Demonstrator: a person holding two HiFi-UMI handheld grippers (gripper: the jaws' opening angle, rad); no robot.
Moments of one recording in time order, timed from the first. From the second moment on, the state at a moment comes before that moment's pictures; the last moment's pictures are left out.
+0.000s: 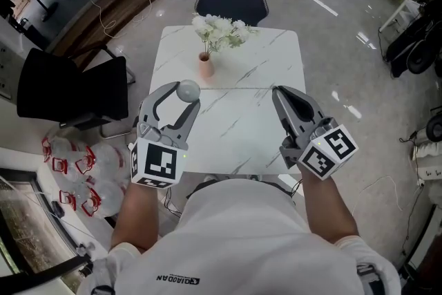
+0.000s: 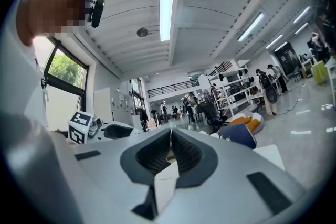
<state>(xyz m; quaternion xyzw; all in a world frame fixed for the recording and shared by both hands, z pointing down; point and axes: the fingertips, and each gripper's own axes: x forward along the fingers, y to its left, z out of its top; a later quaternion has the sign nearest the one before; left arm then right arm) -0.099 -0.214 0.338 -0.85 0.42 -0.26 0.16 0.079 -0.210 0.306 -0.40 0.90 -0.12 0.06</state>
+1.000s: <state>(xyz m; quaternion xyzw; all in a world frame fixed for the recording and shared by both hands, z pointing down) -0.122 -0.219 0.331 -0.84 0.45 -0.26 0.15 0.118 -0.217 0.299 -0.45 0.88 -0.11 0.07</state>
